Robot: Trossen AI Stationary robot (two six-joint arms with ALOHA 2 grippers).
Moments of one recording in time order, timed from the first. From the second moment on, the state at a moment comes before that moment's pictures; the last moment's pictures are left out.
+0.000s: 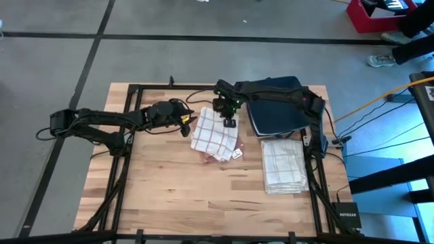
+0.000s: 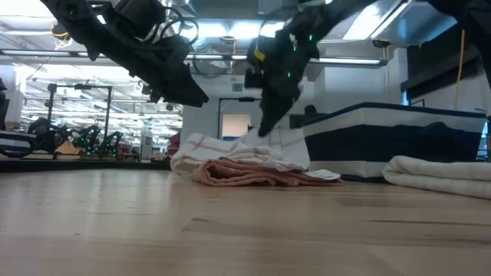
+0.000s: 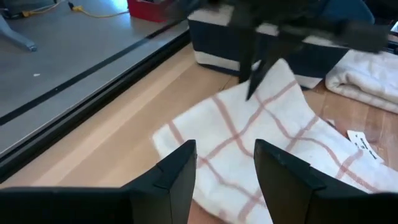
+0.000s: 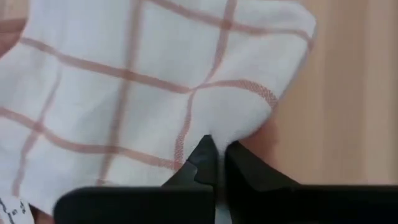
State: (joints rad) left arm 0.30 1.21 0.54 0.23 -0.19 -0.15; right arm -0.40 2.00 1.61 -0.77 -0.22 -0.44
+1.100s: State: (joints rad) left arm 0.42 1.46 0.59 0.42 0.12 0.41; right arm -0.14 1.95 1.62 -0.72 0.09 -0.59
